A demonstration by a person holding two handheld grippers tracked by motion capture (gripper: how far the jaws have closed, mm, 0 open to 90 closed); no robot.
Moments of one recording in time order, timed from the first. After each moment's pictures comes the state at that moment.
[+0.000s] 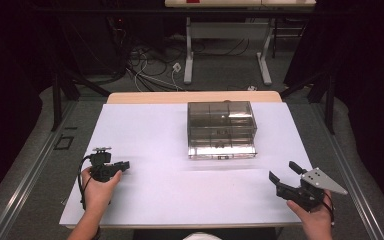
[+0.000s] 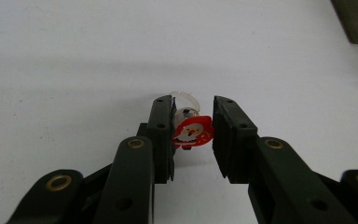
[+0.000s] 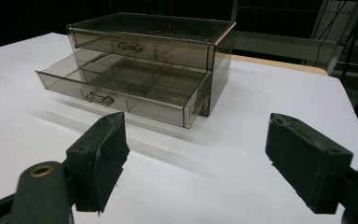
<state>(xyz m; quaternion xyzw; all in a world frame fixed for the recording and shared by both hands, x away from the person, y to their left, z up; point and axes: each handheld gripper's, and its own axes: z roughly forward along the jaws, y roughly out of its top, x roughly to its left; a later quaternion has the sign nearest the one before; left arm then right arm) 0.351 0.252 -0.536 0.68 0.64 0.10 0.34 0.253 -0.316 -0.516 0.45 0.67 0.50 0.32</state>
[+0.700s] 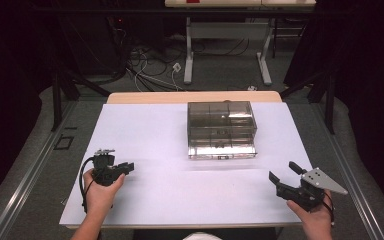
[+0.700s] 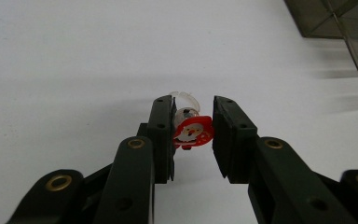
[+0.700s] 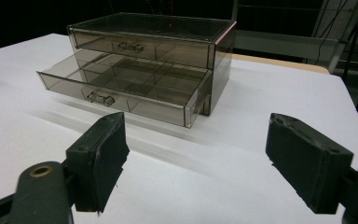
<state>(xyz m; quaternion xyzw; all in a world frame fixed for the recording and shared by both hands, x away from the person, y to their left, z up) 0.333 0.235 -0.521 0.70 0.61 0.10 0.36 0.253 -0.316 -0.516 0.45 0.67 0.50 0.32</state>
